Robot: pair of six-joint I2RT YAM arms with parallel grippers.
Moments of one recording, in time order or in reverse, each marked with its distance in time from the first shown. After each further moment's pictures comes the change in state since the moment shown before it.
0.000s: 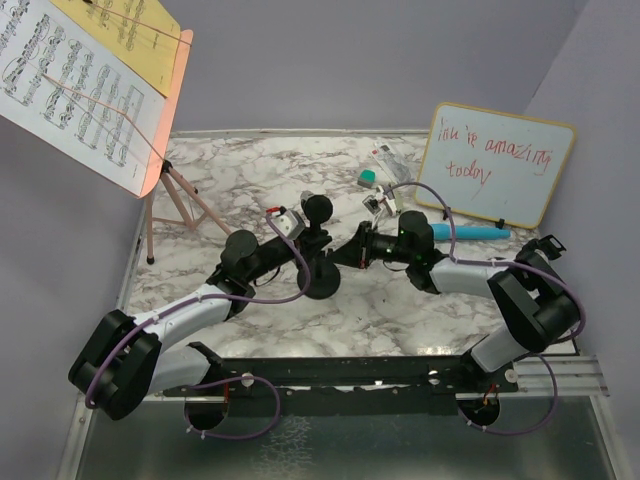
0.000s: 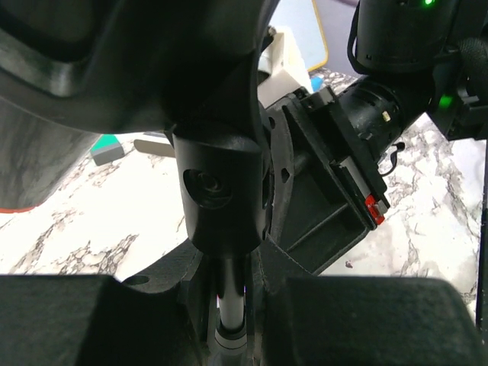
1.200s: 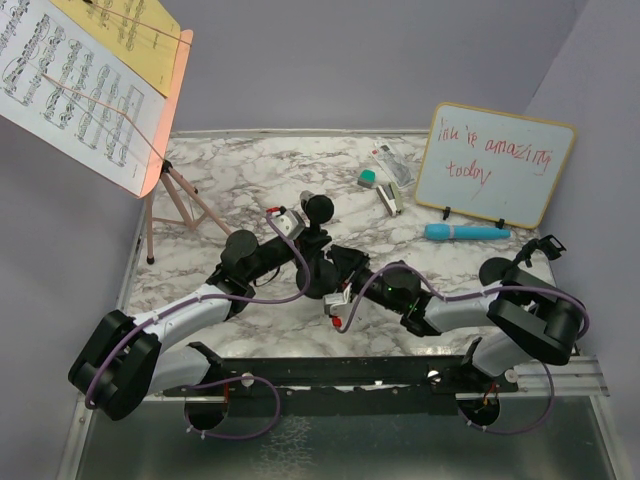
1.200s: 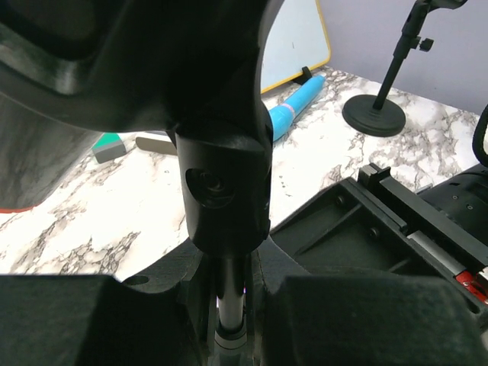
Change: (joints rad) left arm -0.004 -0.002 0.000 -0.009 -0.005 0.002; right arm 0.385 -0.082 -0.206 0.204 0.655 -2.215
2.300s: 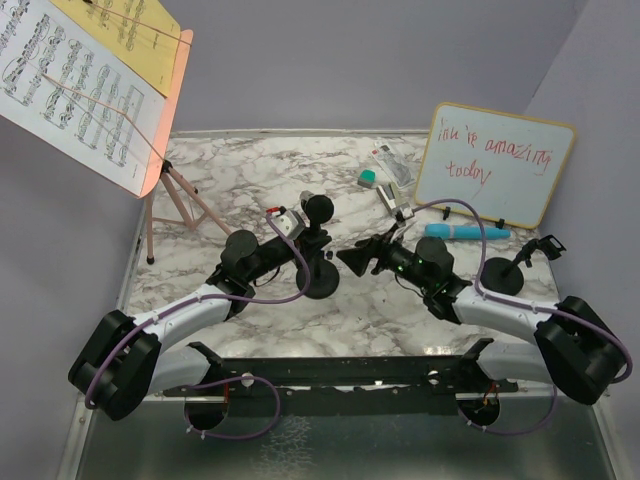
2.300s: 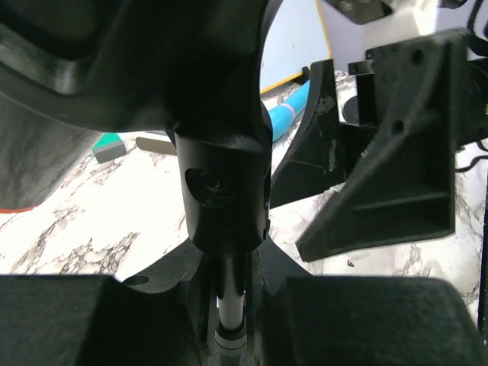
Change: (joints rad) left arm -0.001 0.000 0.000 0.000 0.000 0.001; right arm -0.242 -0.280 0.011 -0.280 -0.117 1.893
